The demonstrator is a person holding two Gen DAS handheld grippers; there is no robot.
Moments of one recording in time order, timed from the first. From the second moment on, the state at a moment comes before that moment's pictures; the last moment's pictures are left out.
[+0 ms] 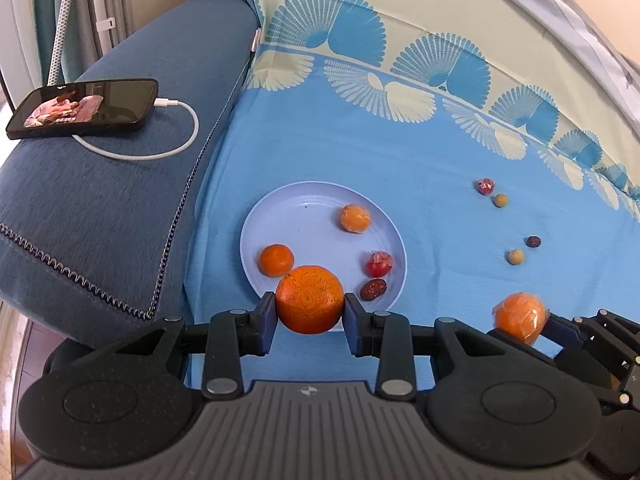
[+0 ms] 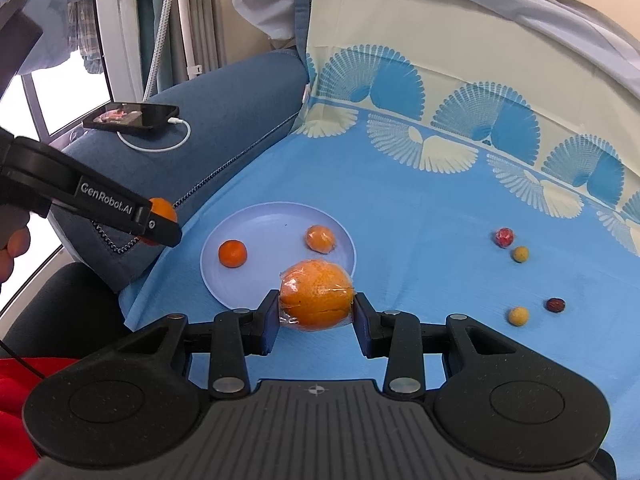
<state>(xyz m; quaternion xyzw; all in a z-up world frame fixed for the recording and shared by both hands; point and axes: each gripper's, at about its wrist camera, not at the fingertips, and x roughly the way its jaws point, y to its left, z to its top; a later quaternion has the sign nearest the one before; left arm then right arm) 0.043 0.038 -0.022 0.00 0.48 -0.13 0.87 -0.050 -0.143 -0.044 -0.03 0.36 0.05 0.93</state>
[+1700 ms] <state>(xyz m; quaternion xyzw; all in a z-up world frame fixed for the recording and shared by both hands) 0.151 0.005 -0.094 0.05 0.52 -0.13 0.85 0.067 -0.128 -0.114 -0.06 0.44 0.10 0.89</state>
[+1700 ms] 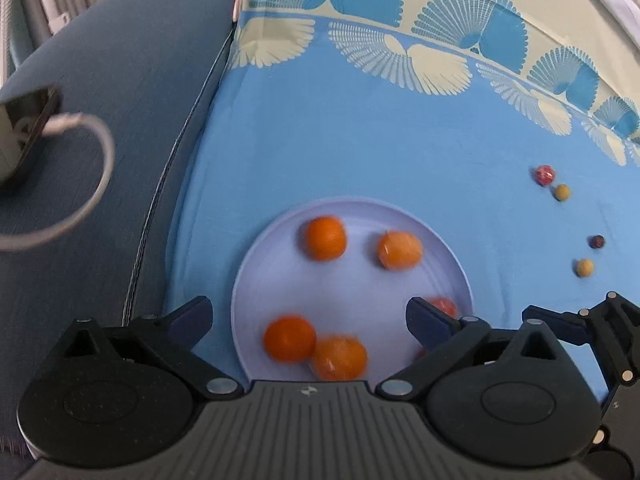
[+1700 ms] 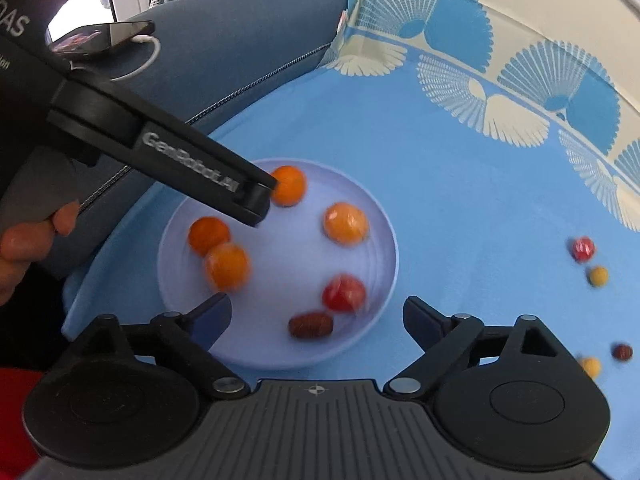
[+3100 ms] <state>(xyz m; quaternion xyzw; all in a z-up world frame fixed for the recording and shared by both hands) 0.005 0.032 -0.015 0.03 0.45 -0.12 0.89 -0.069 -0.126 -0.041 -0.05 0.34 0.05 0.94</state>
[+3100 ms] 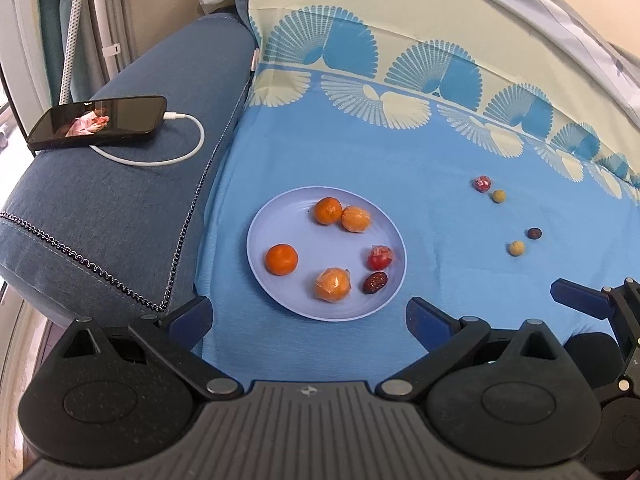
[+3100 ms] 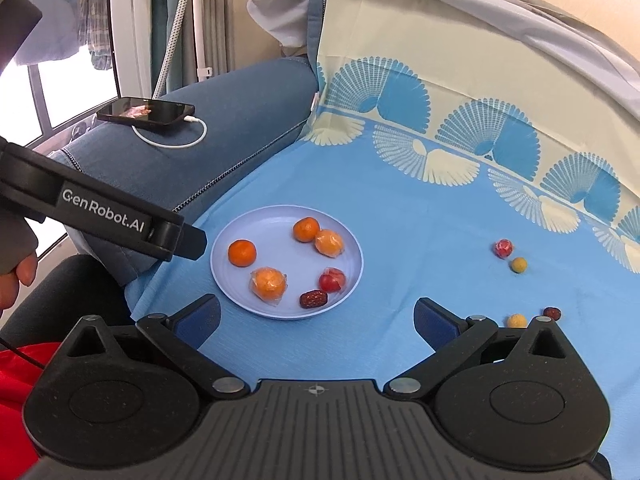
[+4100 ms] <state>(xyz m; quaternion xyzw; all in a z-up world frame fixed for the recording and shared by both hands) 0.015 0.019 -0.020 0.04 0.46 -0.12 0.88 -0.063 -0.141 -0.051 -0.01 0.34 0.04 0.94</state>
